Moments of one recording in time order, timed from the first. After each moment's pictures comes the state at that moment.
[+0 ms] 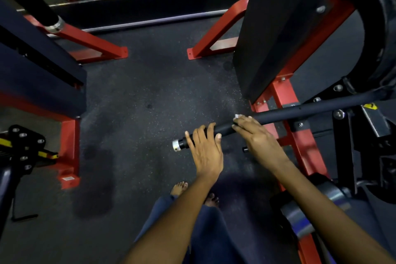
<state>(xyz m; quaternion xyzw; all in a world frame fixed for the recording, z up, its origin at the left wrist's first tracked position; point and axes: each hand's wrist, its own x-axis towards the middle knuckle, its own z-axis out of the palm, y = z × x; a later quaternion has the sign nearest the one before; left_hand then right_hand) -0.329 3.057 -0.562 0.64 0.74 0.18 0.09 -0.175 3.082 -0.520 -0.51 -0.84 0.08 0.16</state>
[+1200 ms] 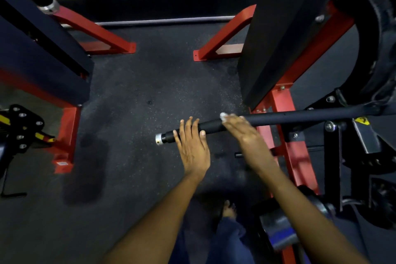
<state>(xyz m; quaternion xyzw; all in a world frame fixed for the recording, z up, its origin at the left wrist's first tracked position) -0.299 3.054 -0.566 0.56 0.78 0.23 0.15 -0.144 3.084 -0.519 -0.48 -0.85 0.13 0.15</state>
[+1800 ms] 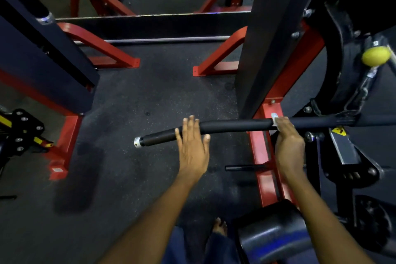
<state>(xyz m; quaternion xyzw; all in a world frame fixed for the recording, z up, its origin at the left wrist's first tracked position) -0.233 3.058 -0.535 0.61 0.74 0.20 0.18 -0.006 3.098 -0.524 -0.71 -0.64 0.13 0.28</state>
